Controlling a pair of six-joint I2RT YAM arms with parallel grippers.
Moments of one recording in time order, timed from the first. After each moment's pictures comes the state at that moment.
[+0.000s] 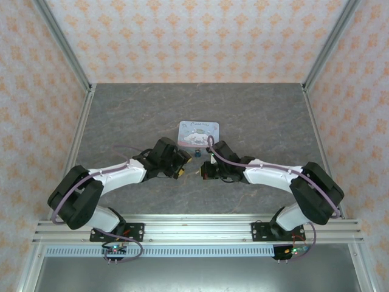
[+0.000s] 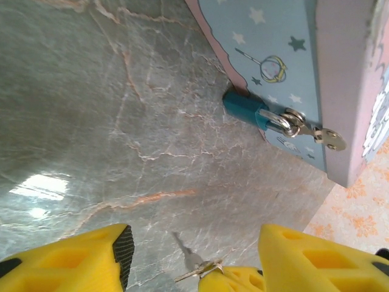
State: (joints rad) left arm -0.61 1.45 0.68 -0.06 0.21 -1.54; right arm 0.78 1.47 0.71 -0.13 -0.23 0.72
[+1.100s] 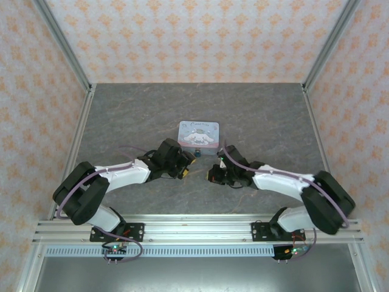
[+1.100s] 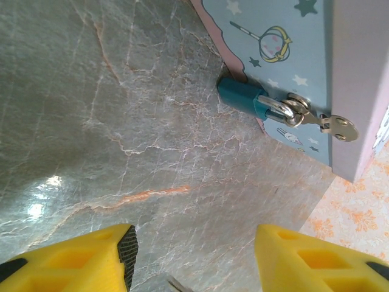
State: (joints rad) left arm -0.64 1.50 0.68 -0.01 0.21 -1.56; right arm 0.75 1.41 0.60 -0.17 -0.28 0.85
